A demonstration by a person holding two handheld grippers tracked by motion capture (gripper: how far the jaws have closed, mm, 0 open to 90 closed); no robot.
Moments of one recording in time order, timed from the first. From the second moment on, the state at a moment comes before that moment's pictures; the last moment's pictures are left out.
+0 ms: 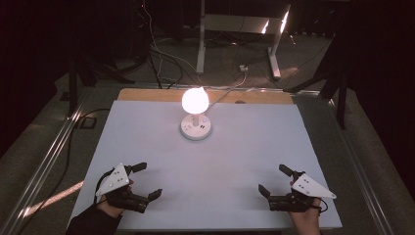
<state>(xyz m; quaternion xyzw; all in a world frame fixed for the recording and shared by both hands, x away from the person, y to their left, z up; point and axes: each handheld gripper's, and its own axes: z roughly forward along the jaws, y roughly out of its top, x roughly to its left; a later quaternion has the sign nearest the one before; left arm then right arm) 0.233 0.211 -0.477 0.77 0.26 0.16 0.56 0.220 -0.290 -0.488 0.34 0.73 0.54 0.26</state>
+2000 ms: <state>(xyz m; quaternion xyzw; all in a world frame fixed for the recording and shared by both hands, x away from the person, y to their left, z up) 0.330 0.127 -0.453 0.78 0.29 0.13 0.54 0.220 -0.290 -0.487 0.33 0.73 0.55 0.25</state>
